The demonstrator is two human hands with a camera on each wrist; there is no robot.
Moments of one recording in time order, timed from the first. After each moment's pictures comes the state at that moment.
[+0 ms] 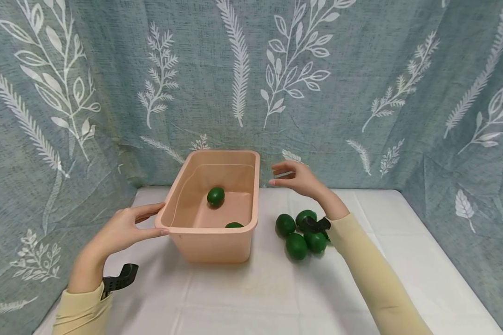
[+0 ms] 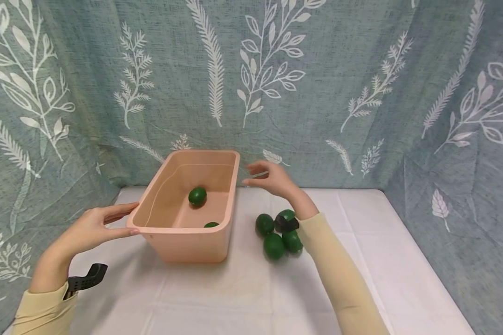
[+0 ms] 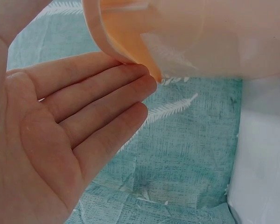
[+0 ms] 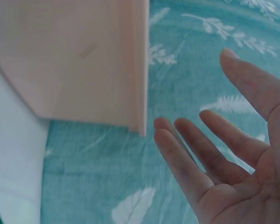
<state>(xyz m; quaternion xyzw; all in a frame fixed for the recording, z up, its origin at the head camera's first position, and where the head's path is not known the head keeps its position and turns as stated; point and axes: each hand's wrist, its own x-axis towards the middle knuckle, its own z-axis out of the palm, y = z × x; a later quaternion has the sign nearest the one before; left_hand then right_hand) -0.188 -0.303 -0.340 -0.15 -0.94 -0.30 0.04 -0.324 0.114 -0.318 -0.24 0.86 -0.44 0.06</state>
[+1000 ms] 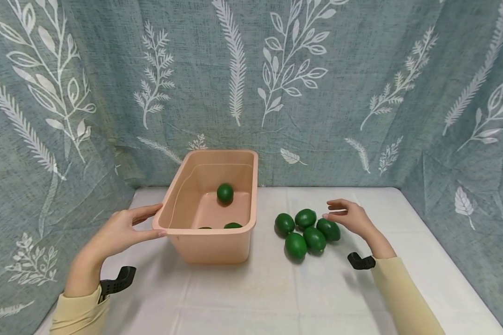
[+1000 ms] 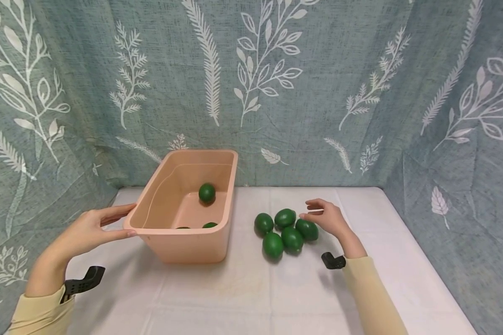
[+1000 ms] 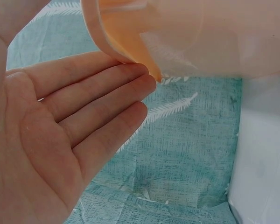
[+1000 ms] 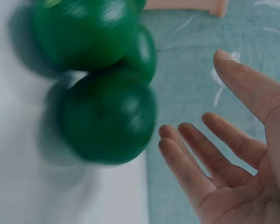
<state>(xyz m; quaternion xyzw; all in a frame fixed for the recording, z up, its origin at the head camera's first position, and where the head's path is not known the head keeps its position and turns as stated) -0.187 -0.301 -0.338 -0.15 -0.94 -0.30 0.03 -0.291 0.246 -0.420 -0.11 0.90 -0.41 0.04</state>
